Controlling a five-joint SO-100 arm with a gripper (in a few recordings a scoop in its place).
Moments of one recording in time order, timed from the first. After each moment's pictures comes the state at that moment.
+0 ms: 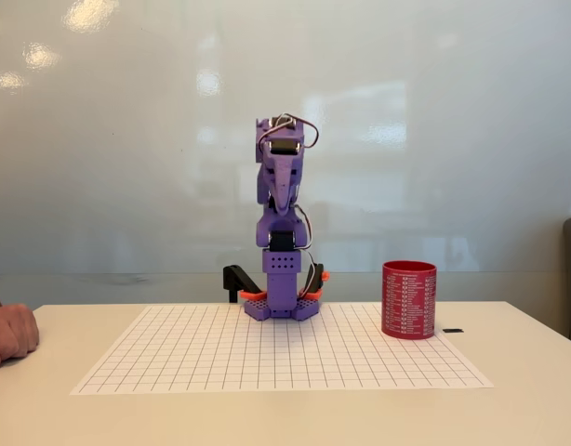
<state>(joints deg) -6.2 174.5 127.2 80.8 -4.2</state>
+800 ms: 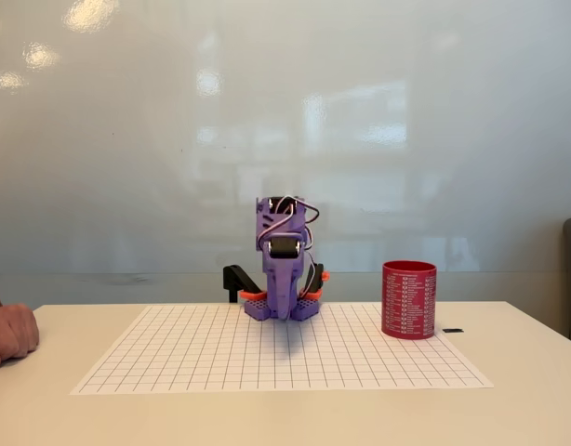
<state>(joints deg) -6.6 188.7 176.8 55.5 0.4</state>
